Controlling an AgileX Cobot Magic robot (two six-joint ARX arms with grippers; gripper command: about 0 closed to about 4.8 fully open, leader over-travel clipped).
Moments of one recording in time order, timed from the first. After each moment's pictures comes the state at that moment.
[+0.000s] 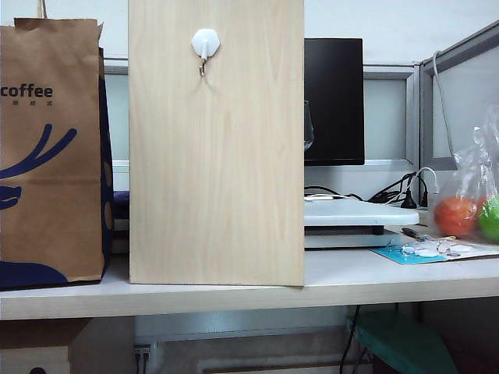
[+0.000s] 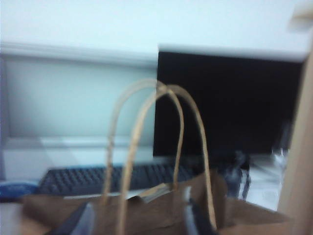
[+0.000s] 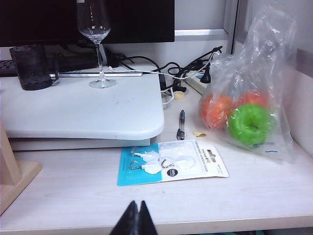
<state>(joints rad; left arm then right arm) 0.04 0.68 0.57 0.35 0.14 -0.09 0.10 0.00 0.01 0.02 0.02 0.03</state>
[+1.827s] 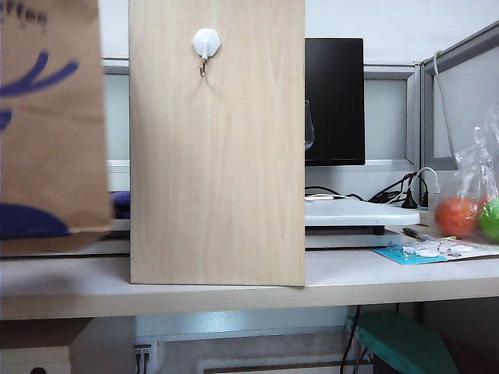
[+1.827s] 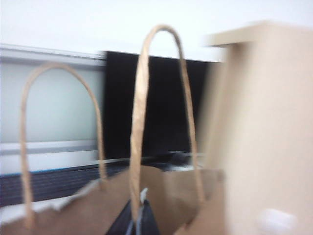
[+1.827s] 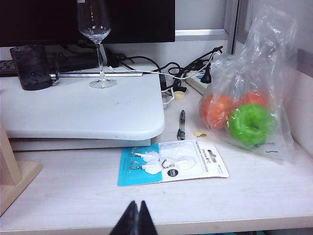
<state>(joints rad) 0.04 0.50 0.63 0.12 0.33 -0.19 0.10 0.00 0.01 0.02 0.02 0.03</state>
